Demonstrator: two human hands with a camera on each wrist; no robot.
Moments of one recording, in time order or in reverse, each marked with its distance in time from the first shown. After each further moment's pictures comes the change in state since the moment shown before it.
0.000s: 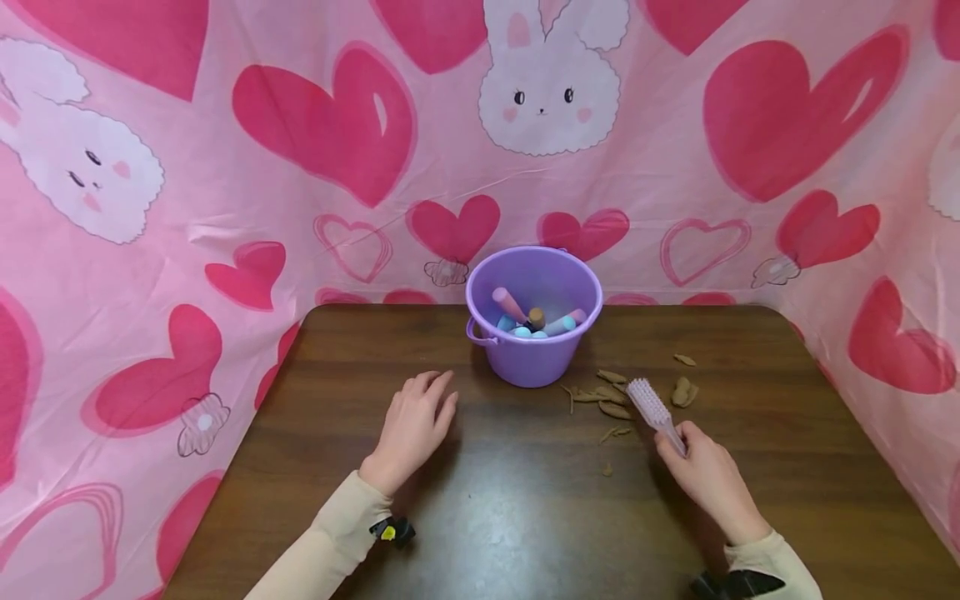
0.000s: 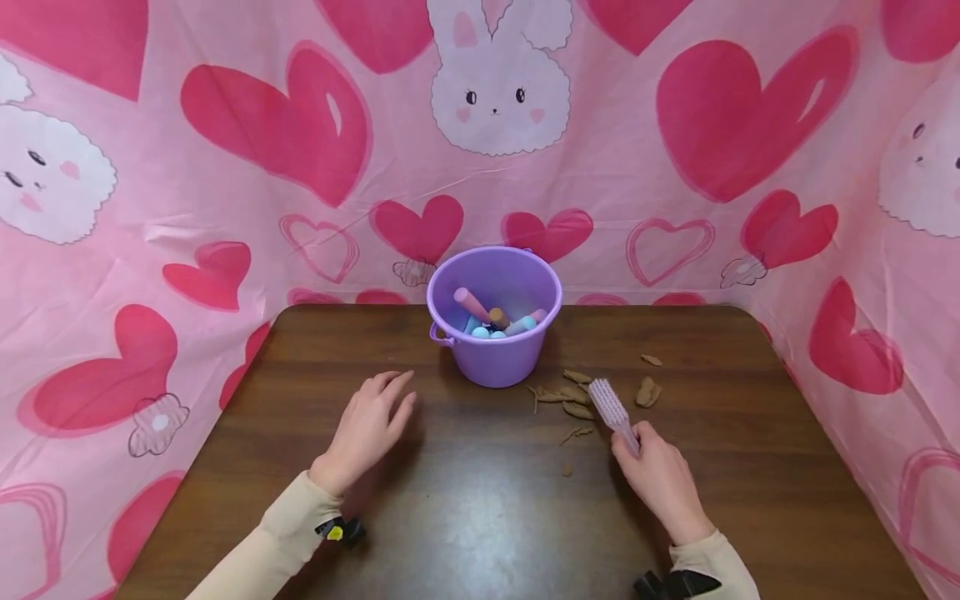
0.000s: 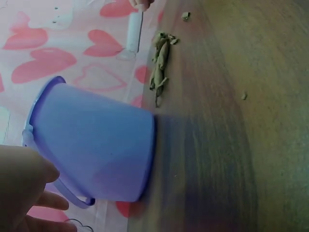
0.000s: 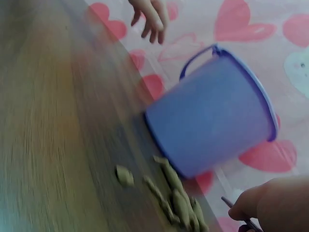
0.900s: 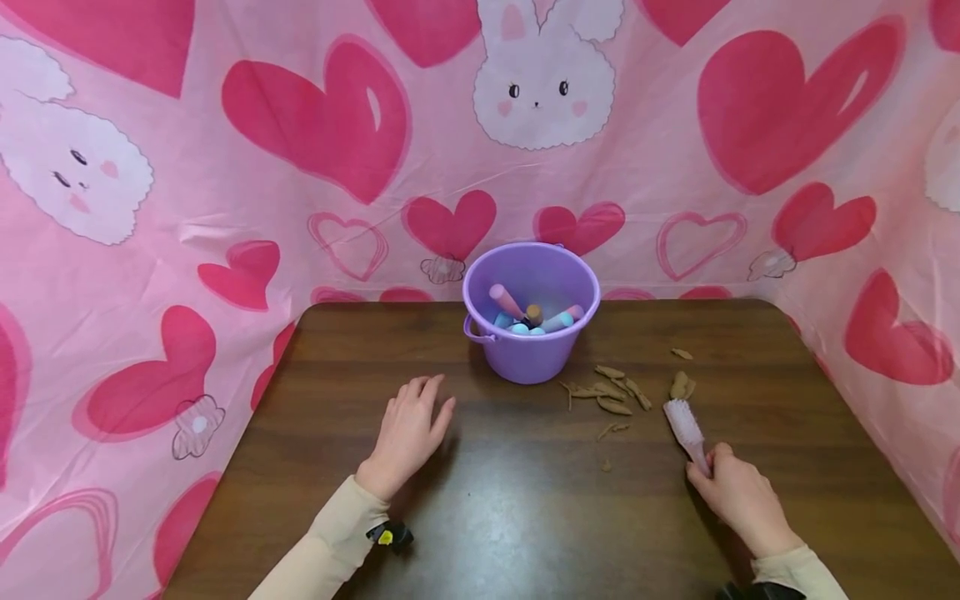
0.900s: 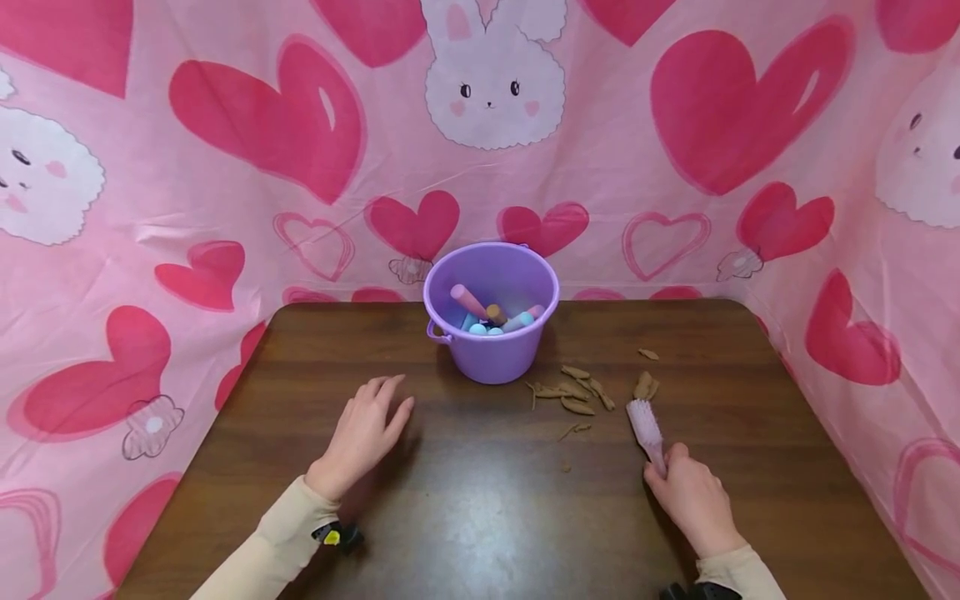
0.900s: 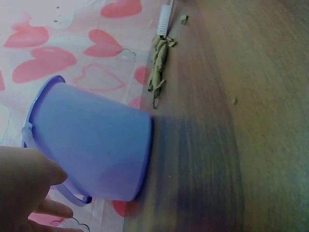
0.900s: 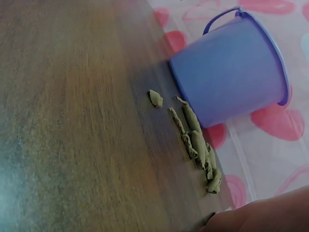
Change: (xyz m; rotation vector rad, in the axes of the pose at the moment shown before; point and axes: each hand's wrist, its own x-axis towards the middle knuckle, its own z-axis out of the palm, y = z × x) left_hand -0.008 -0.002 0.003 -0.023 -0.054 -0.070; right_hand -0.017 0.049 -0.005 -0.167 -0.087 0.070
